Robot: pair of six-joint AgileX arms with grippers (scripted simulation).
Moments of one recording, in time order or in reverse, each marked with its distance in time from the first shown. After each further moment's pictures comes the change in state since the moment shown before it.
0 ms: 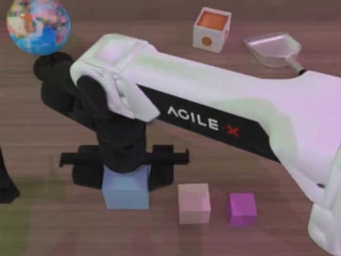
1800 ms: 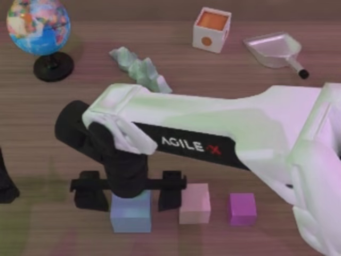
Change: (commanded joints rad) left arm 0.000 0.000 0.000 0.000 0.000 0.000; right arm 0.006 0.031 -0.227 0.255 0.002 0.002
